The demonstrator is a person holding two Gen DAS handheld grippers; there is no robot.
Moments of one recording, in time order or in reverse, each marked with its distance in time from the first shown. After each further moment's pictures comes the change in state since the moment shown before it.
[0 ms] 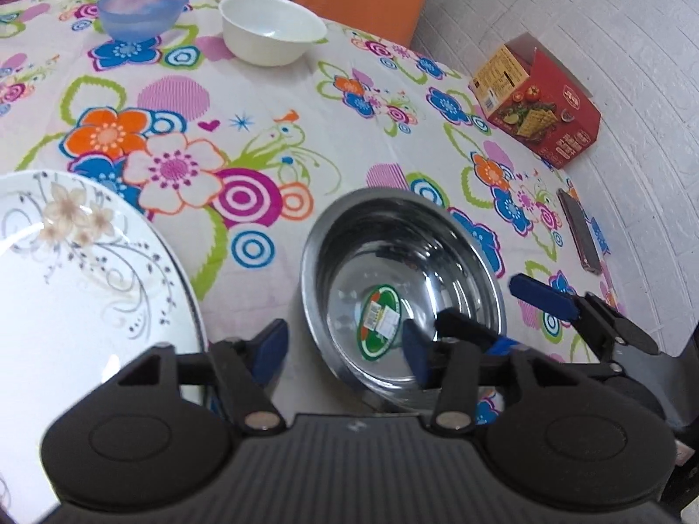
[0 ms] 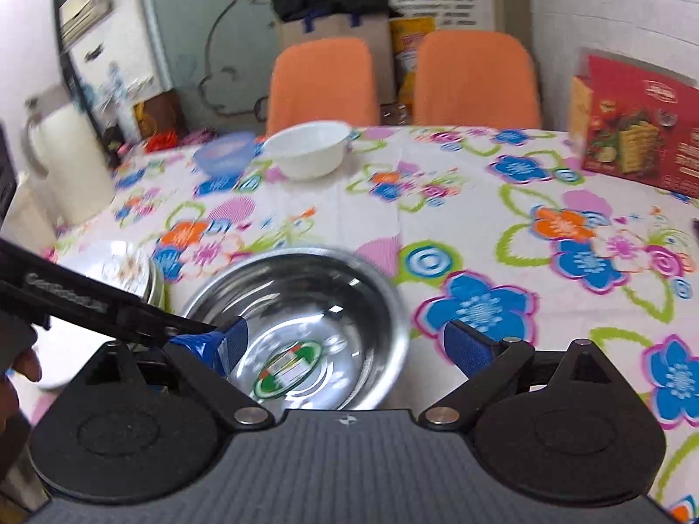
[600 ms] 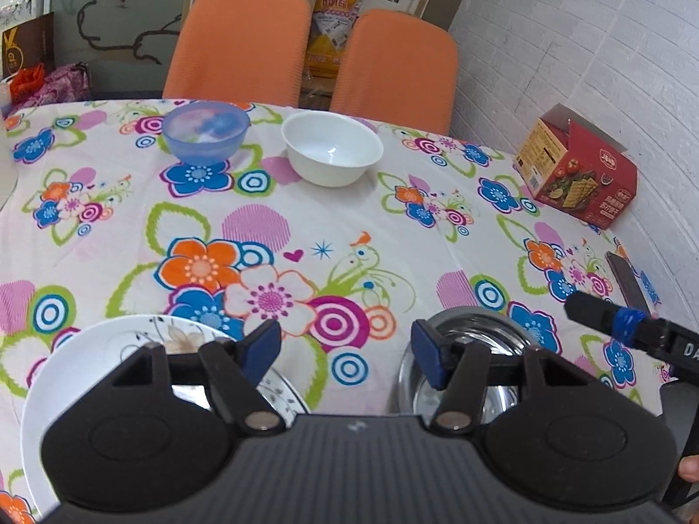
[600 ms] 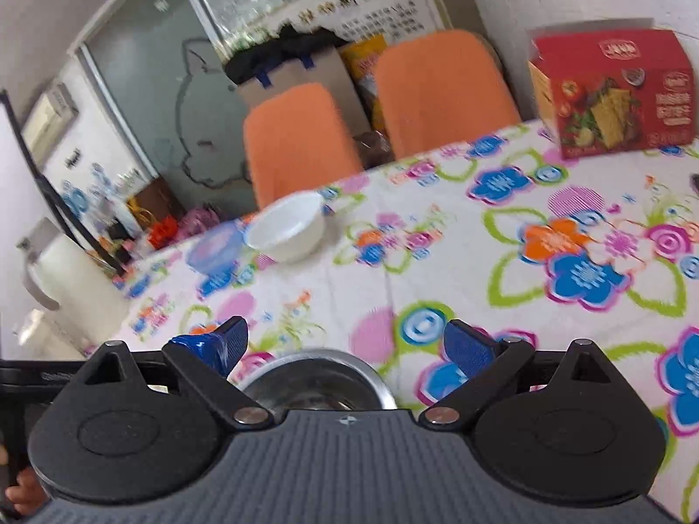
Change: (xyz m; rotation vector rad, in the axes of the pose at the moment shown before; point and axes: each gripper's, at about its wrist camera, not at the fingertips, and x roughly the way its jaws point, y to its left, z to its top) left arm -0.037 0.014 0.038 0.079 -0.203 0.188; right arm 0.003 -0.031 0.039 0.270 -0.081 0.122
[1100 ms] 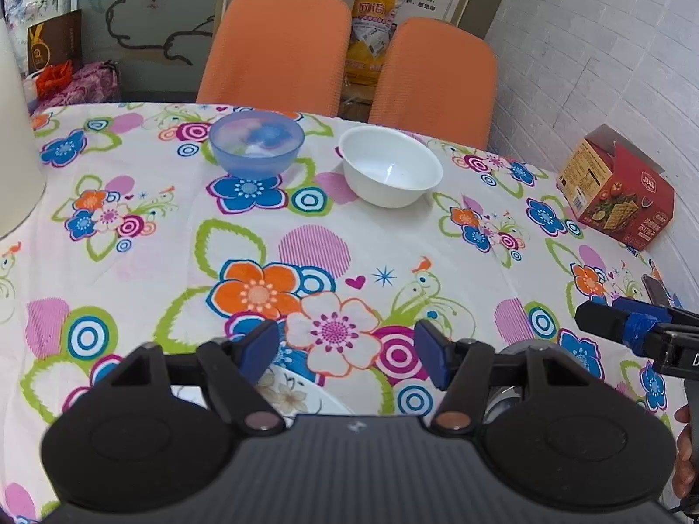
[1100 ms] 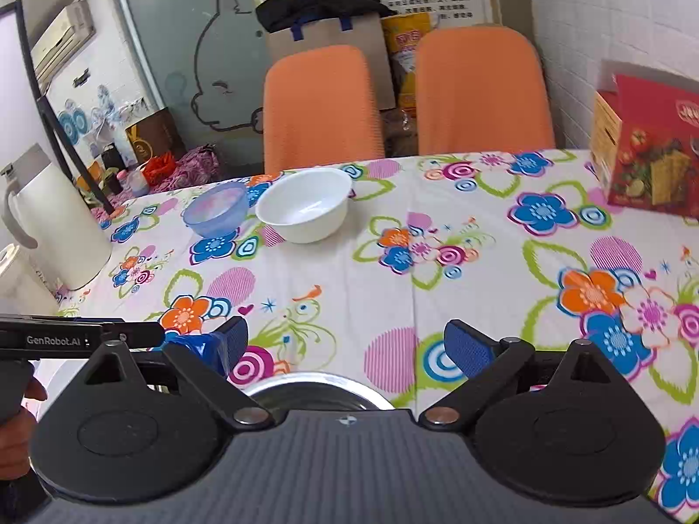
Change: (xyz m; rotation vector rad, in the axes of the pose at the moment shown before) left arm 0.008 0.034 0.017 -0.035 -0.012 0.070; right arm 0.048 0.040 0.029 -0.218 0.128 -0.063
